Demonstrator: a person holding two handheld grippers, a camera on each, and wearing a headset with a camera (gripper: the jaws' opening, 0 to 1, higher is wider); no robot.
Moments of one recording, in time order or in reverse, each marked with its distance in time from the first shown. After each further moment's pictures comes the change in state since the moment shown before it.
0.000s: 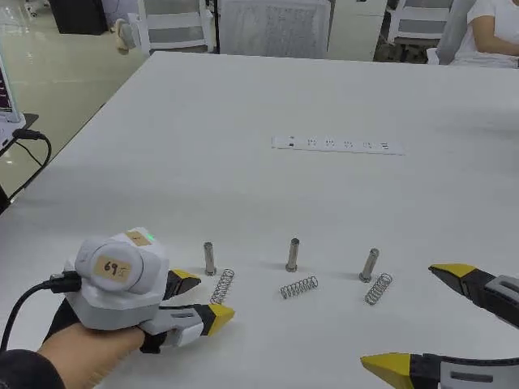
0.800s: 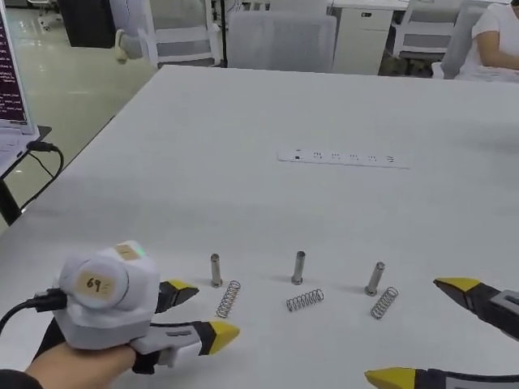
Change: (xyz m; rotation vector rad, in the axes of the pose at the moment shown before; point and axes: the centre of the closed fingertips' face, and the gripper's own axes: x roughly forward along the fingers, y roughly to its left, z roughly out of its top) left arm -0.019 -0.004 0.004 -0.021 -0.044 -0.012; right arm 0.002 0.004 0.002 -0.006 -0.004 0.003
